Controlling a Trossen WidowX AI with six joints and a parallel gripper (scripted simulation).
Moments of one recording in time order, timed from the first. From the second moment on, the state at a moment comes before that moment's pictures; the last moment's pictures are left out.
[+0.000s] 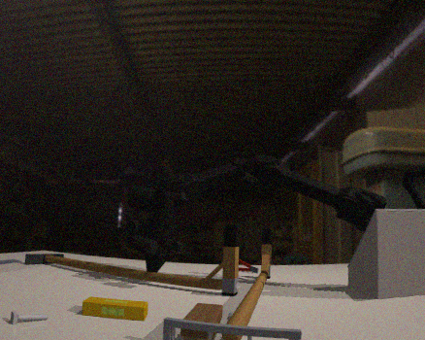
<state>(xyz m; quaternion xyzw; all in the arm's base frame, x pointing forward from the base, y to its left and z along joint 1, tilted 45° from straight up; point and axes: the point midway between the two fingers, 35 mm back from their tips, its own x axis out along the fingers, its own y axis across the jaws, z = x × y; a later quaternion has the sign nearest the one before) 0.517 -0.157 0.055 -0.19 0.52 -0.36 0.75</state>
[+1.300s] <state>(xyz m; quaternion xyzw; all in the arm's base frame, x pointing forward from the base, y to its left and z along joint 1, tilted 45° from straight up) 0.533 -0.134 0.033 -0.19 0.51 -0.36 0.75</state>
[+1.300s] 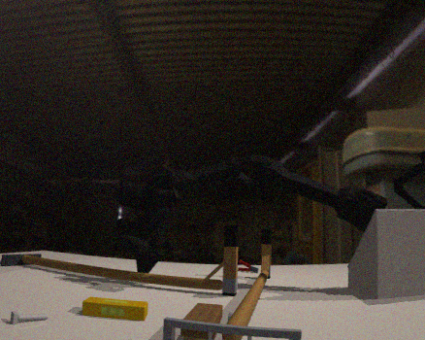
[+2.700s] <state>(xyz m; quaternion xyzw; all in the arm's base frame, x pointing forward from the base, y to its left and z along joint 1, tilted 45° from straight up) 0.540 -0.063 0.083 -0.18 0.51 -0.36 0.76</state>
